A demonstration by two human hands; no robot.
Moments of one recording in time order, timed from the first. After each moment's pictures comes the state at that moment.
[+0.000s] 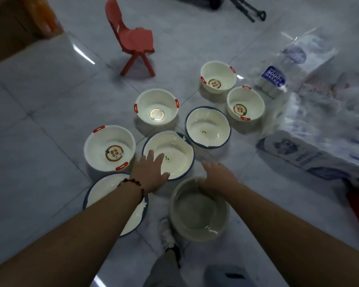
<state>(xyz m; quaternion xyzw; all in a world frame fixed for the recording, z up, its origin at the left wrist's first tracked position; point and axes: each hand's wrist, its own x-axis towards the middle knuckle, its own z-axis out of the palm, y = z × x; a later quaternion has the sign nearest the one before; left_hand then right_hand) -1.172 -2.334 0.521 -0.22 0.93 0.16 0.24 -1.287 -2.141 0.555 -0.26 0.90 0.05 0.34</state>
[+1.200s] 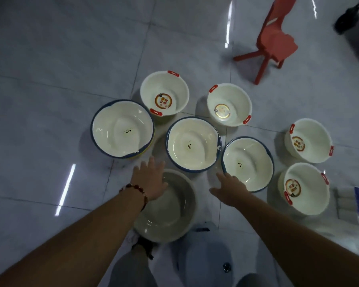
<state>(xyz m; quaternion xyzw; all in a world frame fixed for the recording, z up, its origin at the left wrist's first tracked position) -1.192 -2.131 0.417 -0.58 0.72 0.30 0.23 -1.460 -2.105 0.424 -0.58 0.70 0.24 0.35</state>
